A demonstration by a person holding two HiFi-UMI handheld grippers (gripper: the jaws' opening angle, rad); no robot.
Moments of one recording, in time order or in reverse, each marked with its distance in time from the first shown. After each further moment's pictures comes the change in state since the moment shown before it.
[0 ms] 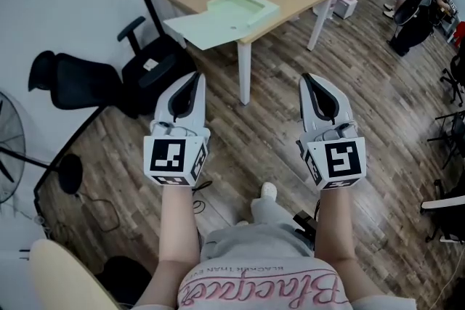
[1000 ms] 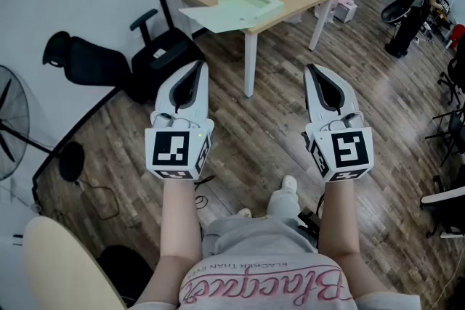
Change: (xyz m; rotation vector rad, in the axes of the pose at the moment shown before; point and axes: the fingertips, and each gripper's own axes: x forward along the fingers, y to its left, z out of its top) left arm -0.115 -0.023 0.046 0.051 -0.080 0.018; right arm -0.092 0.061 0.046 -0.038 -0.022 0.000
